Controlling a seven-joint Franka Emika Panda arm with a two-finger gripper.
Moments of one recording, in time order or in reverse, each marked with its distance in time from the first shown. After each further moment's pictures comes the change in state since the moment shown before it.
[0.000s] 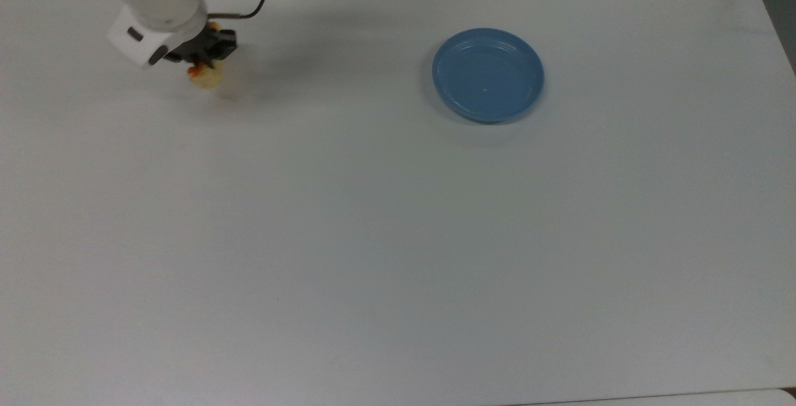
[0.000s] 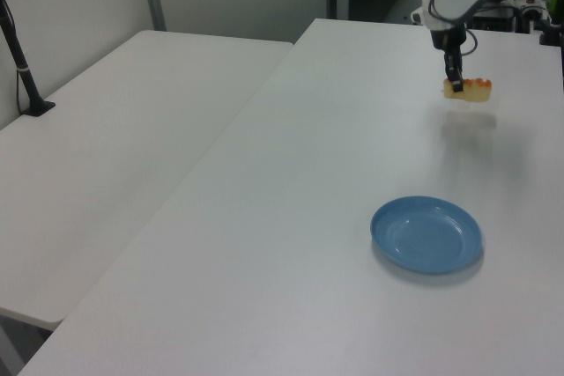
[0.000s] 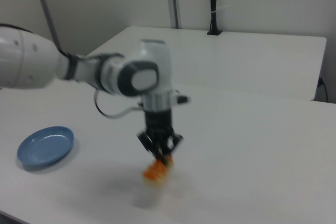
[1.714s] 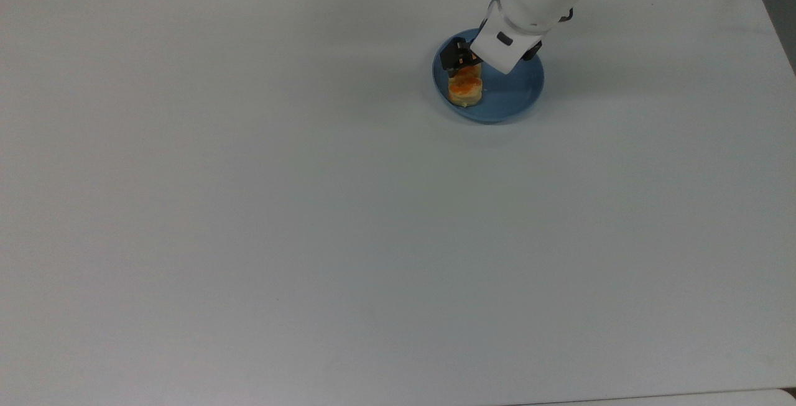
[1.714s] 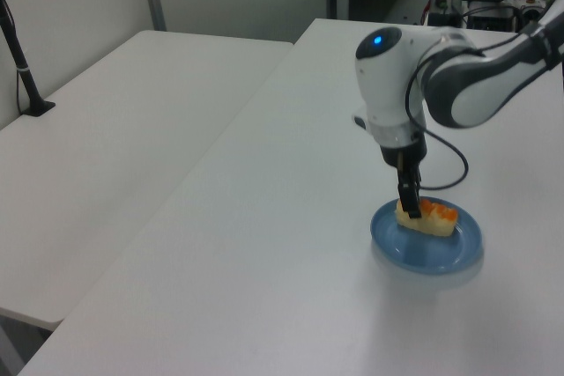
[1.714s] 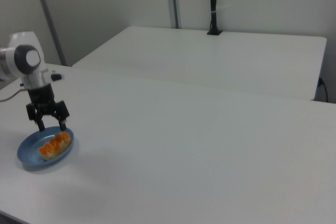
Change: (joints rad) arm 0.633 0.067 0.161 0.057 0.066 -0.021 0.681
